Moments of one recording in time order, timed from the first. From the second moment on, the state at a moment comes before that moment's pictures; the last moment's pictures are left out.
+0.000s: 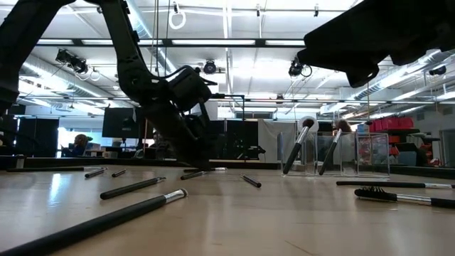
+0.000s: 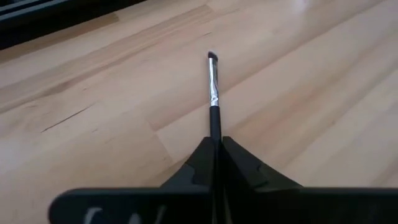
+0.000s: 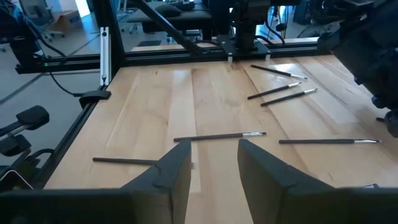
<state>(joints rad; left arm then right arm) 0.21 1.99 0.75 0.36 -0.52 -0.54 0.64 1.68 0.61 0.77 0.64 0.24</state>
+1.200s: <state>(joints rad) -0.09 1.76 0.29 0.95 -0.50 -0.52 0.69 1.68 0.61 0.74 0.64 0.35</state>
